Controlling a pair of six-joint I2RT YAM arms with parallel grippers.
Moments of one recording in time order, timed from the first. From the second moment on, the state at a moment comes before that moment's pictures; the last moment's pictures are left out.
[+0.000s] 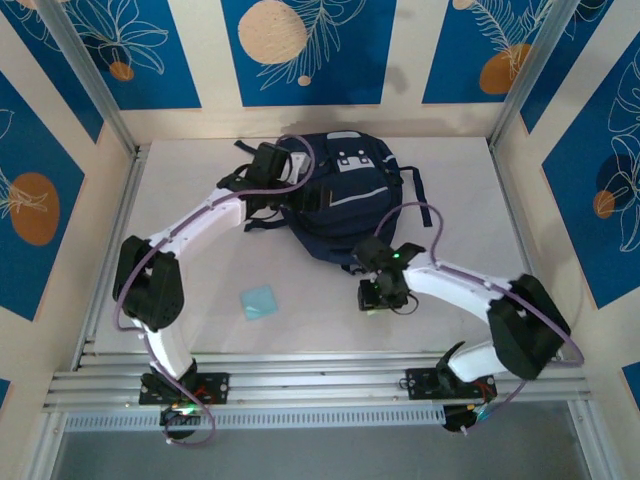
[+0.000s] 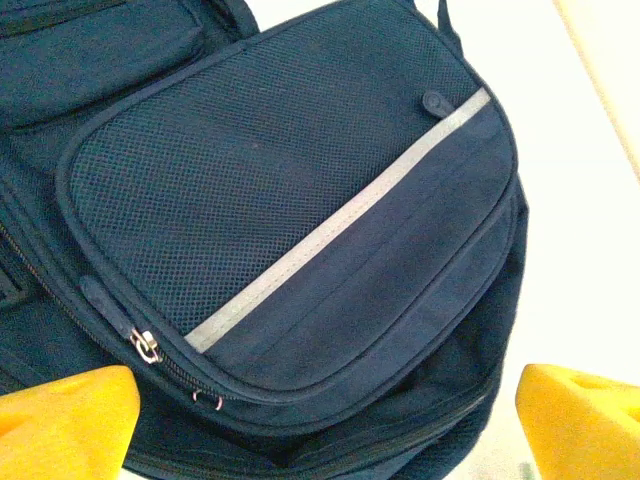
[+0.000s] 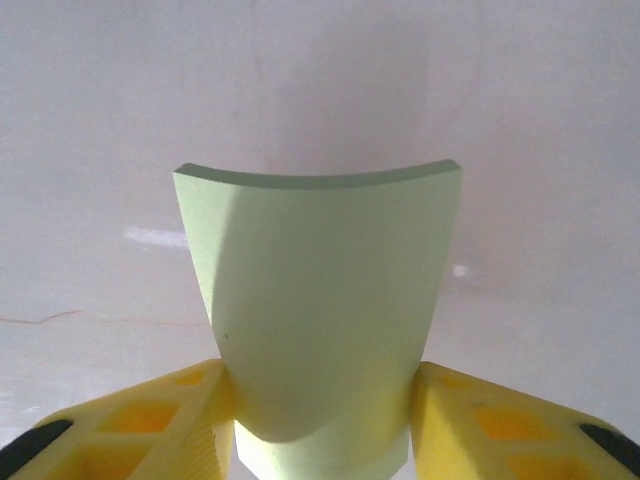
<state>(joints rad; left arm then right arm) -0.54 1.80 1.53 -0.52 0.27 -0.30 0.67 1.37 0.82 -0.87 -0.04 0.62</state>
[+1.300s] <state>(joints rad) -0.66 2.20 2.04 -0.84 0.23 0.03 -0.04 1.19 0.94 -0.79 -0.51 0.59</state>
